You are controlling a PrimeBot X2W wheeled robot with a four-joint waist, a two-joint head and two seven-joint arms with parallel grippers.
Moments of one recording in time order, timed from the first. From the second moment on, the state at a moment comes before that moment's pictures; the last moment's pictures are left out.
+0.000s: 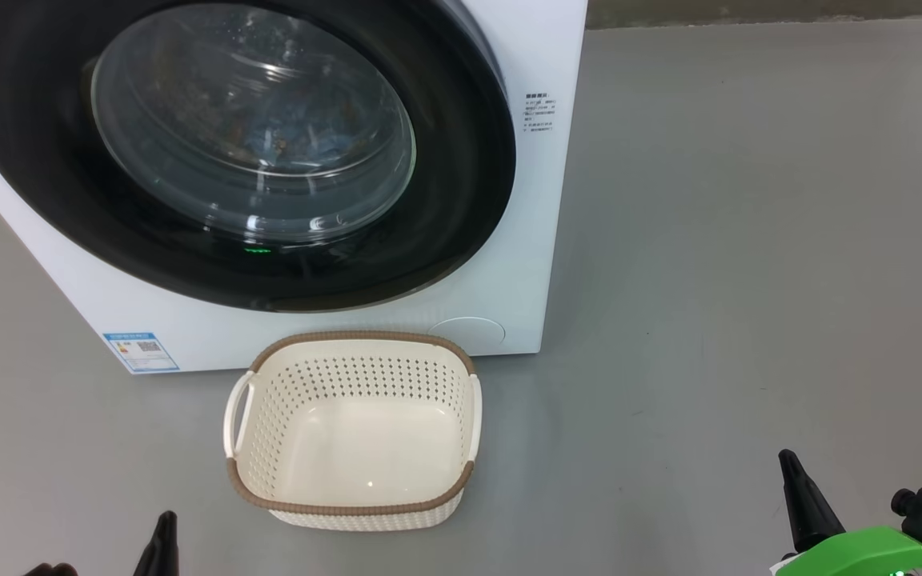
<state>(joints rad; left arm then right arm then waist) 0.03 0.13 -0.05 0.32 -0.78 -0.13 -0.15 -0.06 -0.11 -0.06 0.41 0.70 0.14 -0.15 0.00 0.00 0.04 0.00</state>
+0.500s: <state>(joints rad) 0.02 0.11 -0.03 0.31 -0.91 -0.13 -0.11 -0.06 -0.10 -0.07 0.39 0.85 0.14 -0.11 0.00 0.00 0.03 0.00</state>
